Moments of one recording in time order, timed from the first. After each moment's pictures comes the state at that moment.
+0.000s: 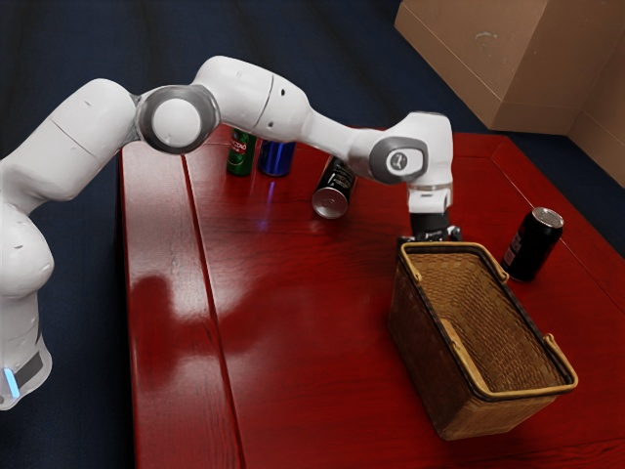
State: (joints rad) arm 0.49 0.82 -0.70 -1.20 0.02 2.04 1.36
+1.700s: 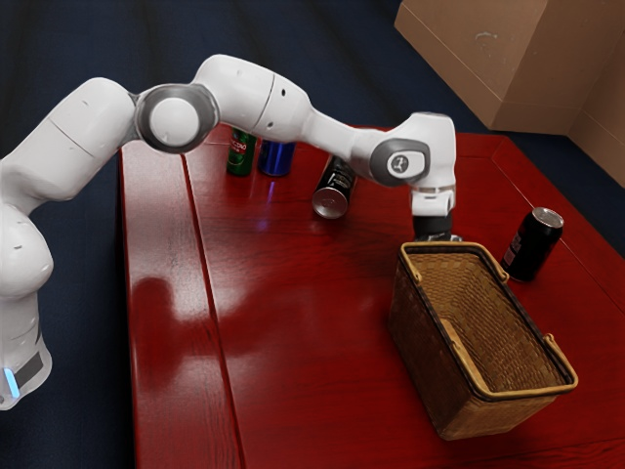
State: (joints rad) arm 0.48 0.79 -0.70 -1.22 0.03 2.06 1.32
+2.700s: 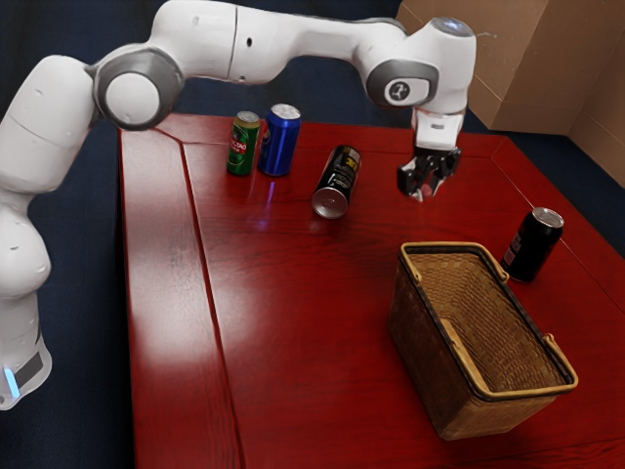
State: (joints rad) arm 0.43 0.49 -0.60 -1.19 0.32 1.83 1.11
